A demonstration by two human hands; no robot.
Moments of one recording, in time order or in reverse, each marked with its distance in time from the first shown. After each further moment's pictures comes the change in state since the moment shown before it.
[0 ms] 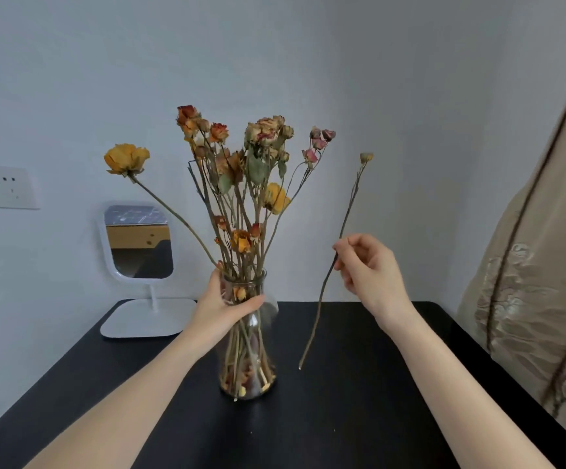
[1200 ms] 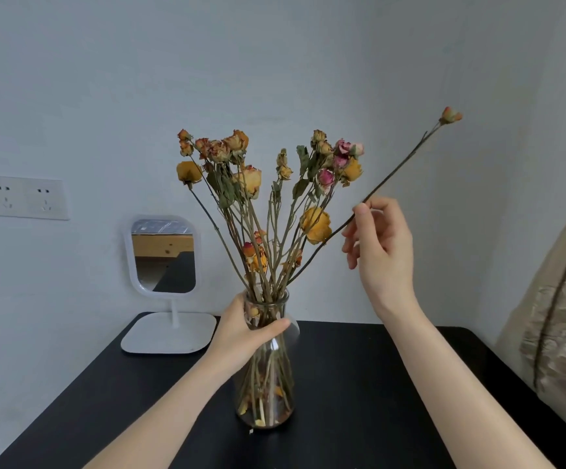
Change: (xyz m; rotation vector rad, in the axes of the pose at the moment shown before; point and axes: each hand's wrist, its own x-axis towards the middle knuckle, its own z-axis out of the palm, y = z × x) left_hand 0.000 -0.002 -0.006 0.037 0.001 0.019; right_hand 0.032 -0.034 0.046 0.075 0.177 -0.361
